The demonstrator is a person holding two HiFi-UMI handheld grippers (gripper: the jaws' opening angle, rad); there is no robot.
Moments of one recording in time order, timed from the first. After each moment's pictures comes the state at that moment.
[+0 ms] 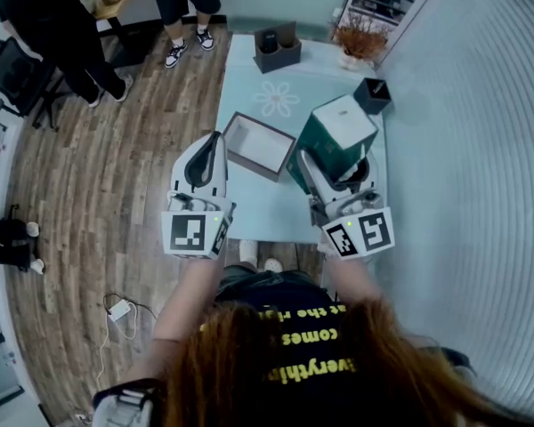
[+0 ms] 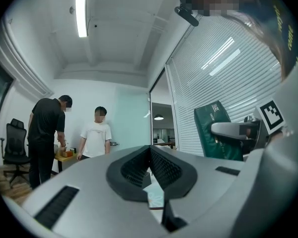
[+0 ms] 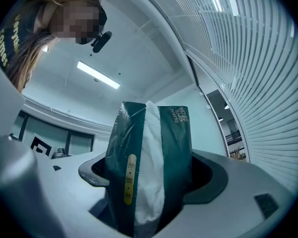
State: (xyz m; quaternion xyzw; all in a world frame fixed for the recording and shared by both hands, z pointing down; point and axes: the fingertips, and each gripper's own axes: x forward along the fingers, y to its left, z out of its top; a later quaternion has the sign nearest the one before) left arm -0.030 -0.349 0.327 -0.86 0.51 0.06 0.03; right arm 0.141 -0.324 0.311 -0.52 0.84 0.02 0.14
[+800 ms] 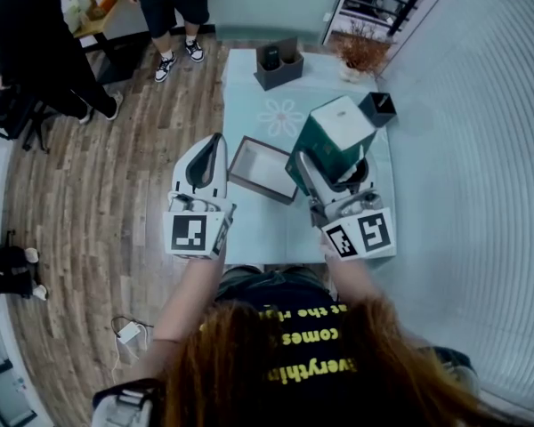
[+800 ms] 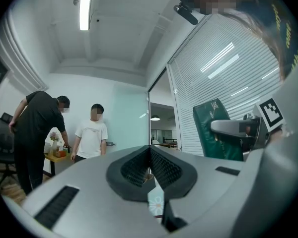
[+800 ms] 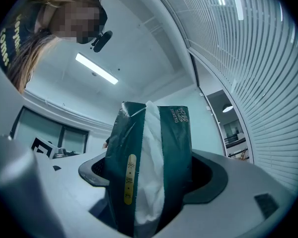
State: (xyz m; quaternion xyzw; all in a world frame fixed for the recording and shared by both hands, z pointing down) left arm -0.066 -0.430 0.331 -0.87 0.49 0.05 0.02; right arm 0.102 -0.392 0.306 -0.55 0.83 0.04 0.13
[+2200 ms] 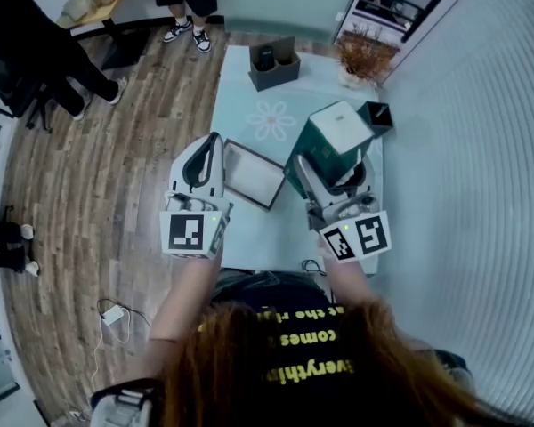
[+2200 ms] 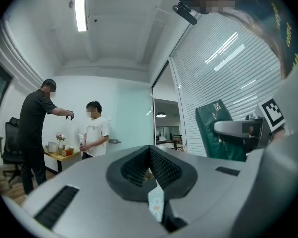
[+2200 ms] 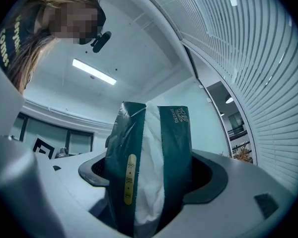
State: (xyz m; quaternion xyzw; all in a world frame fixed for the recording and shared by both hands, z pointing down) left arm -0.010 -0.445 0.344 -0.85 0.52 0.04 0.02; right arm 0.163 -0.418 0.323 -0.51 0.85 0.00 0.13
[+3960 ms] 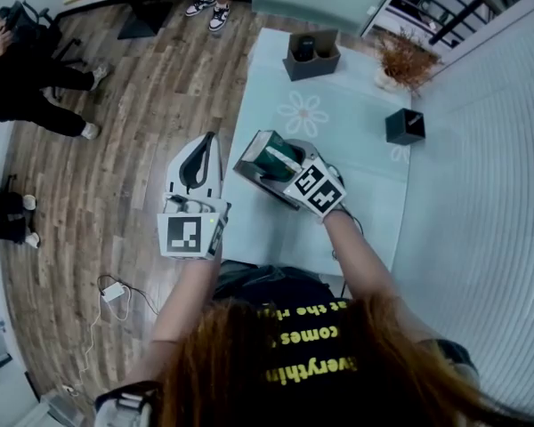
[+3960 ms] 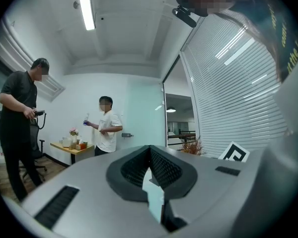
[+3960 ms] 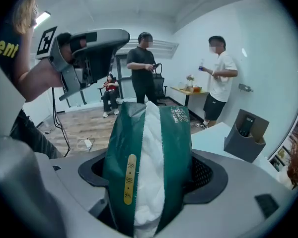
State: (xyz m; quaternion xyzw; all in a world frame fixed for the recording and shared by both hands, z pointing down) left arm -0.093 -0.459 0.375 -0.82 0.58 0.01 -0.01; right arm 0.011 -0.456 0.578 -0.21 0.91 -0.08 -0.35
